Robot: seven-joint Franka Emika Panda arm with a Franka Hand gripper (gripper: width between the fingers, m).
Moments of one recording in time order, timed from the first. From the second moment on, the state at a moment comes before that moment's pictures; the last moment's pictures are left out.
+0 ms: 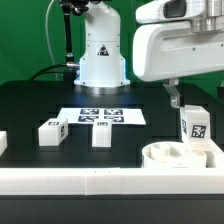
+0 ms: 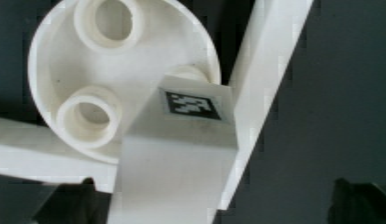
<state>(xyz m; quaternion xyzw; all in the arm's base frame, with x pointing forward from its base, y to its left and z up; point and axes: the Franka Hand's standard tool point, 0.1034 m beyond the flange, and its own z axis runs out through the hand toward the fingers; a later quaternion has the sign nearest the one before) 0.613 0.111 0.112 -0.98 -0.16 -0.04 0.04</state>
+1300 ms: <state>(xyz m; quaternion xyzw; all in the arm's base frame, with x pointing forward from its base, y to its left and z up) 0.616 0.110 0.095 -0.76 -0.65 -0.04 0.00</state>
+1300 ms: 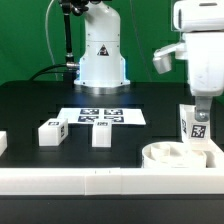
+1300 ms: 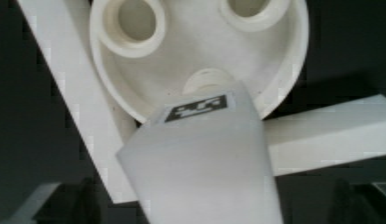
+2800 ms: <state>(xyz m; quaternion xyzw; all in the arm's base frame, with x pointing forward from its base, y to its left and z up) 0.614 0.118 0.090 -0.76 -0.65 -0.03 0.00</state>
